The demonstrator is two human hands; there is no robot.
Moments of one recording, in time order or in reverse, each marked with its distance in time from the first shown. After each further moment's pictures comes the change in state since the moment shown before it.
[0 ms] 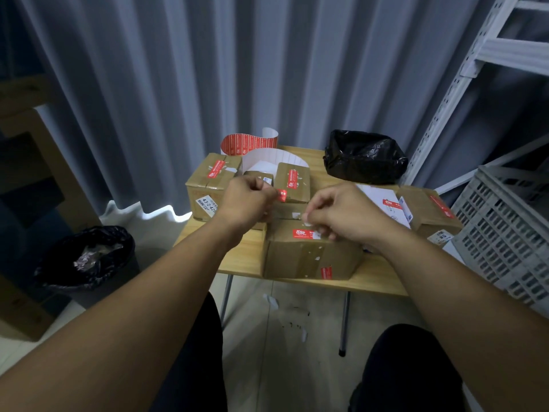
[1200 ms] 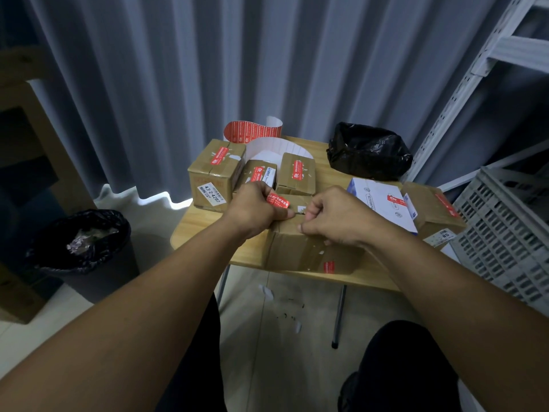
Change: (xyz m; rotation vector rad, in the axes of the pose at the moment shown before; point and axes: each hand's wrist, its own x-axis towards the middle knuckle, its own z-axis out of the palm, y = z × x) left_hand 0.013 -0.039 0.003 0.129 -0.110 -0.114; right_hand 0.007 -0.003 0.021 -0.356 -0.067 0.038
